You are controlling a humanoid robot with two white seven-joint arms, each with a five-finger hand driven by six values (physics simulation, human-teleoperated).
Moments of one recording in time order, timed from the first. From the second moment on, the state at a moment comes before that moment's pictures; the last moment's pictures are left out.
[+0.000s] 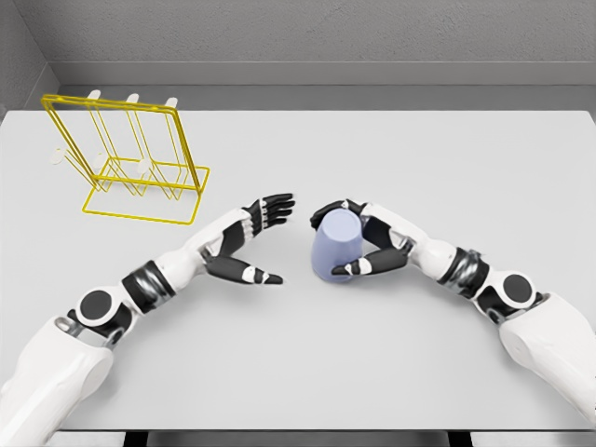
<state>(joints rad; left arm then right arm) -0.25 0.39 -0.52 -1.42 0.49 -0.20 -0.48 -0.46 -0.50 0.84 -1.17 -0.79 -0.55 0.61</state>
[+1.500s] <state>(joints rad) -0.24 0.22 -0.48 -1.31 0.37 -0.30 -0.49 -0.71 -0.74 0.80 -1.10 -0.68 -0.54 0.61</state>
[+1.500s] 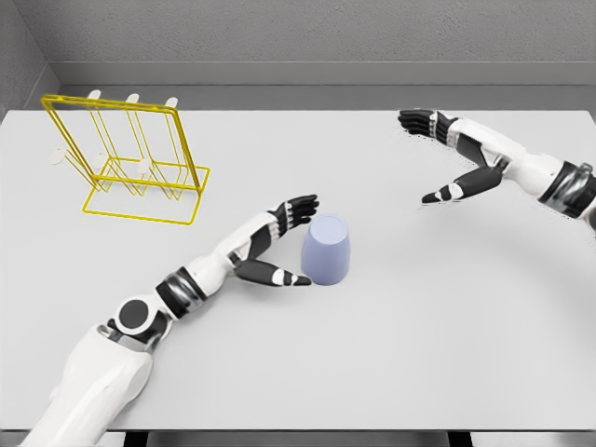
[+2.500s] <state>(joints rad) -0.28 0.16 -0.48 -1.25 0.33 -0.29 -0.50 -0.82 -0.86 0.79 -1.12 0.15 -0.61 0.61</state>
